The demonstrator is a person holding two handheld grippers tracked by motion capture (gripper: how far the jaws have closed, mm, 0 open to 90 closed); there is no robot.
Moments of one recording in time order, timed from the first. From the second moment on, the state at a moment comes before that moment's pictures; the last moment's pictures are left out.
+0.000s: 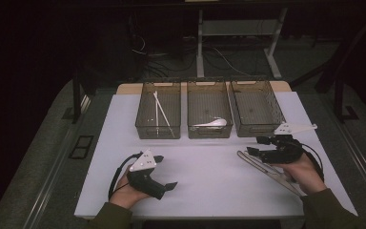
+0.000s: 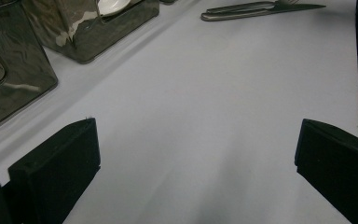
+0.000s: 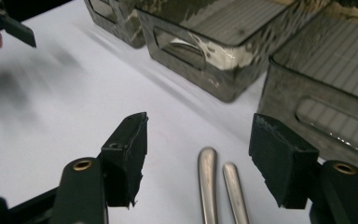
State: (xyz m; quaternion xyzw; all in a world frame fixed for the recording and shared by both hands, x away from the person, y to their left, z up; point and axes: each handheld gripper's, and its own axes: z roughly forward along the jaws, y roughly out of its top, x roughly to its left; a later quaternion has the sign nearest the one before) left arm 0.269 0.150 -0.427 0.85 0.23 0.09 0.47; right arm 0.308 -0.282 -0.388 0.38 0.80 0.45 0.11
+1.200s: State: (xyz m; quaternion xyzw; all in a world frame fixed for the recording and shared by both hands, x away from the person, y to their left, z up) left arm 0.268 0.149 -0.428 0.85 0.23 0.09 0.47; right arm 0.300 -0.329 -0.404 0.40 0.85 0.32 0.09
